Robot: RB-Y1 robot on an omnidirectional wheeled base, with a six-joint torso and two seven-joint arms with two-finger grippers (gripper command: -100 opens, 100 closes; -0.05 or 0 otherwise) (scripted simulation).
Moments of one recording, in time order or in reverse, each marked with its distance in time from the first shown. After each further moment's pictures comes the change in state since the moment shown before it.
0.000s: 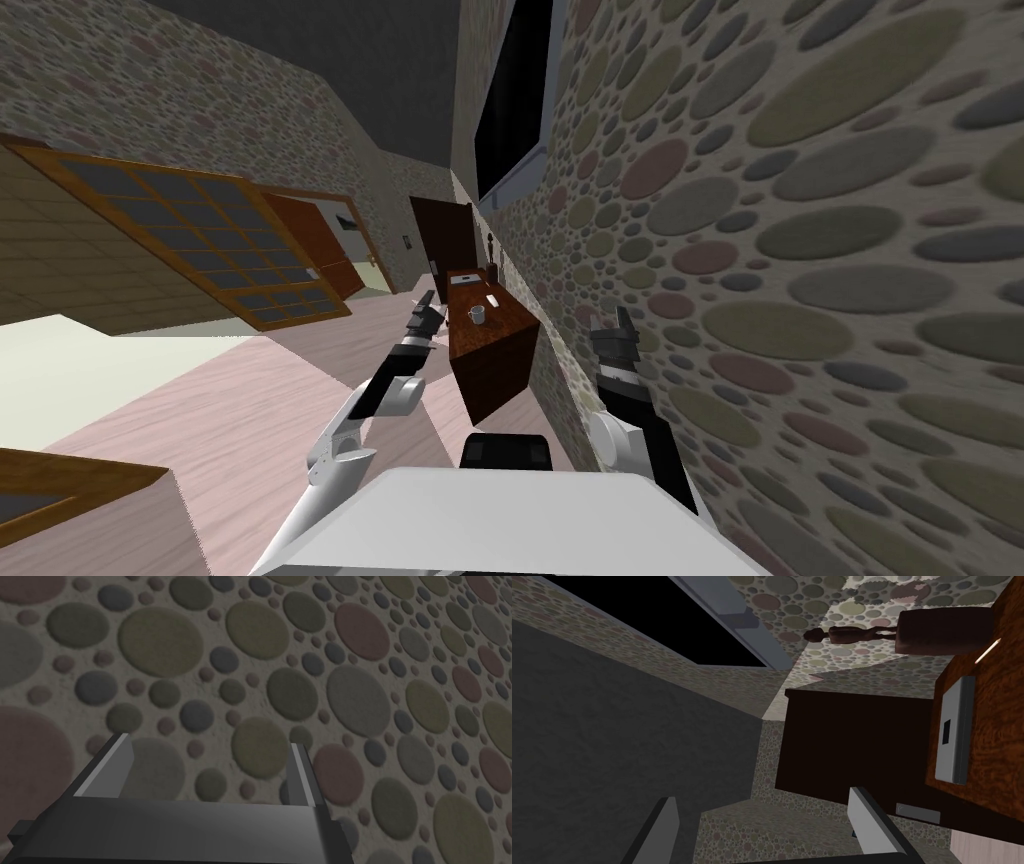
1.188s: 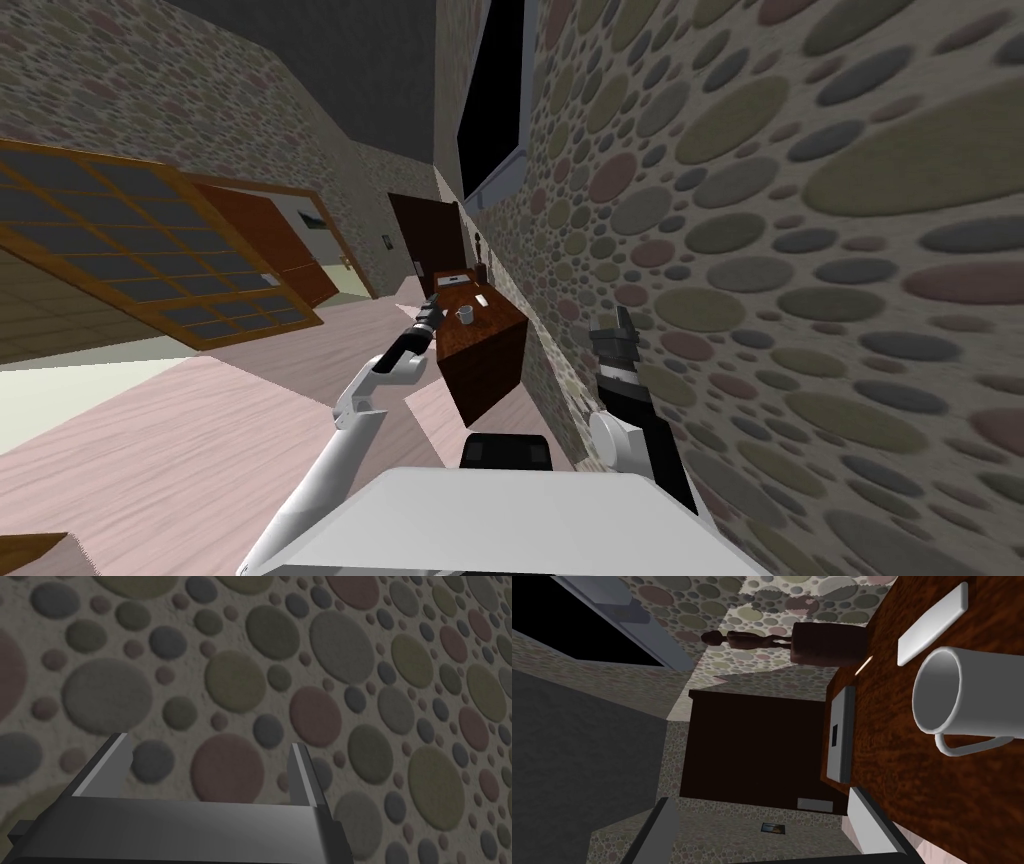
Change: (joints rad) left arm -0.190 0.070 0.074 0.177 0.009 0.352 0.142; right arm 0.000 0.000 0.000 0.000 0.000 0.000 0.000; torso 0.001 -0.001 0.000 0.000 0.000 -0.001
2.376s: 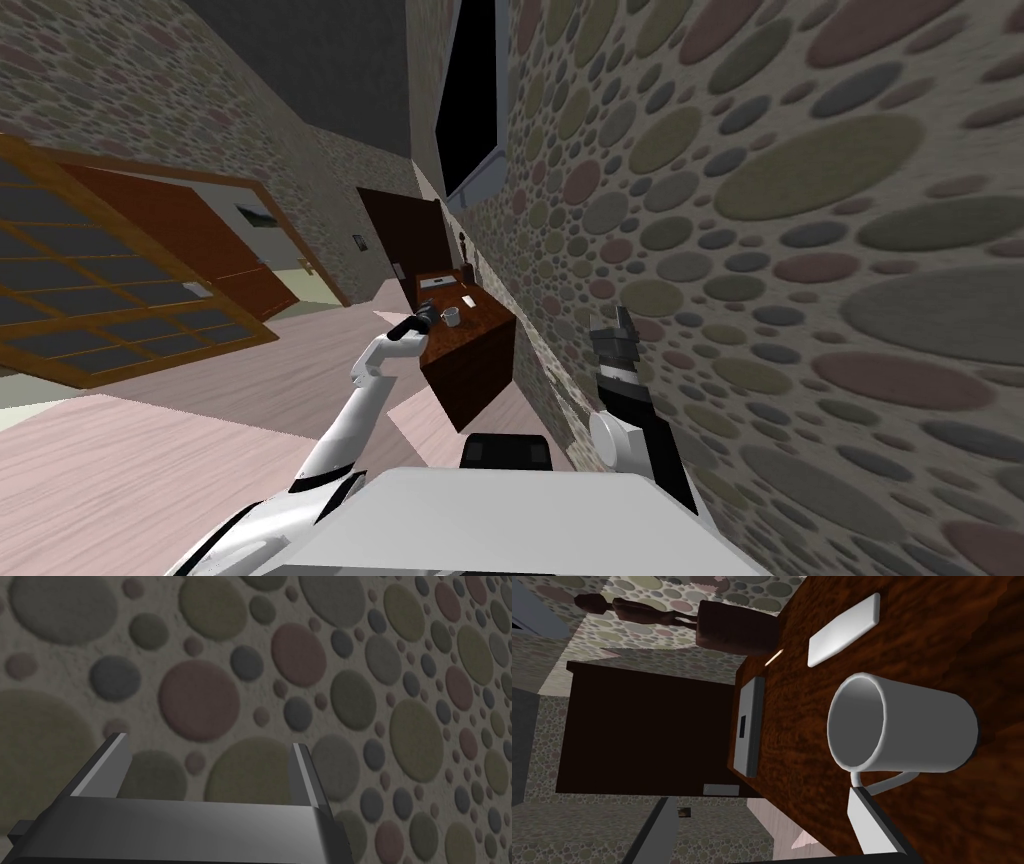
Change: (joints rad) left arm -0.216 0.058 0.082 0.217 0.004 0.354 0.151; right arm 0.000 0.000 0.000 0.000 0.000 0.000 0.000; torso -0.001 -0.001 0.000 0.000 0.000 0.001
